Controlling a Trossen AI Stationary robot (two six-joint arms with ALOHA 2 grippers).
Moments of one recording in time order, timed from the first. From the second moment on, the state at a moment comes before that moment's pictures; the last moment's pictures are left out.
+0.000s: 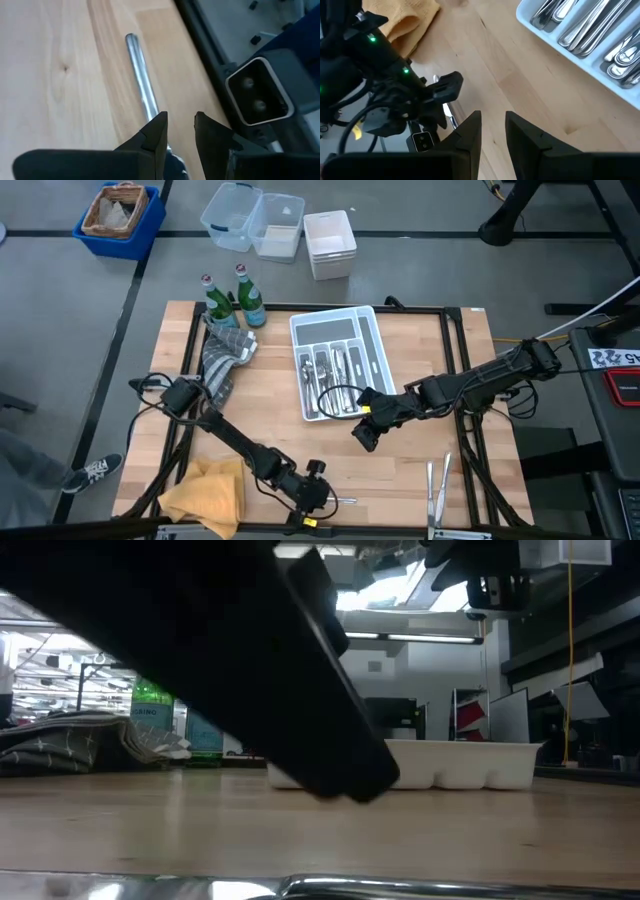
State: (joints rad) left arm -0.59 2.12 1.37 -0.04 -0.09 -0.29; right arm 0.33 1.45 1.15 -0.52 0.02 1.02
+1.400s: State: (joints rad) left arm -0.59 2.15 1.38 -0.21 -0.17 -0.47; right arm 0.33 1.39 1.23 -0.29 0.01 0.85
